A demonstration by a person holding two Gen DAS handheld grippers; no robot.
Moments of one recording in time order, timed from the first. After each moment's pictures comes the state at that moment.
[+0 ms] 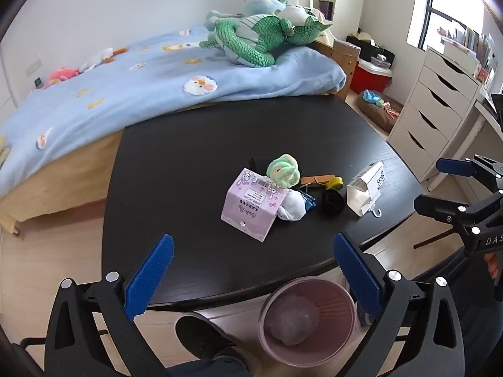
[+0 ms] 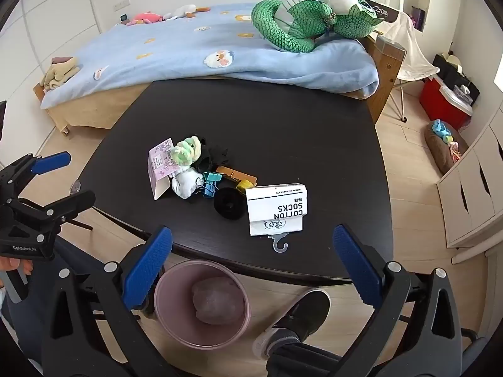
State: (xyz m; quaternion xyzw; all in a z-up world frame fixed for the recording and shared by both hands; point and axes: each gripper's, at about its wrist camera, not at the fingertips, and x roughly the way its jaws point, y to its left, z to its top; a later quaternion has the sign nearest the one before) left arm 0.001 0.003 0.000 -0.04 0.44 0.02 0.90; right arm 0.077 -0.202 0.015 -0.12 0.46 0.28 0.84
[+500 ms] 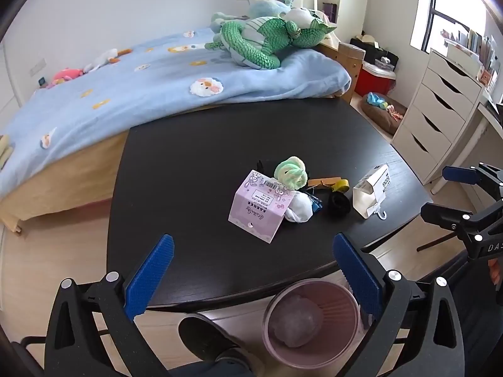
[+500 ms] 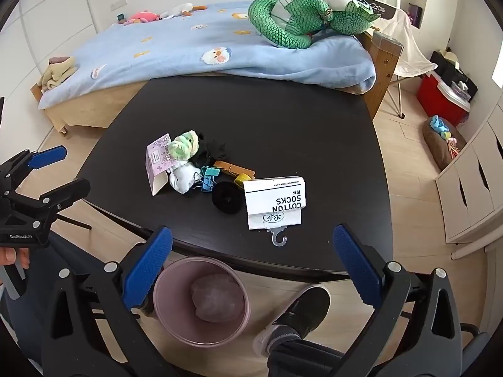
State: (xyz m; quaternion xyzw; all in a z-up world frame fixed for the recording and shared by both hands) left arm -0.001 0.005 0.003 -0.03 0.44 0.03 0.90; right arm 0.073 -0.204 0.013 -0.13 0.46 0.27 0.84
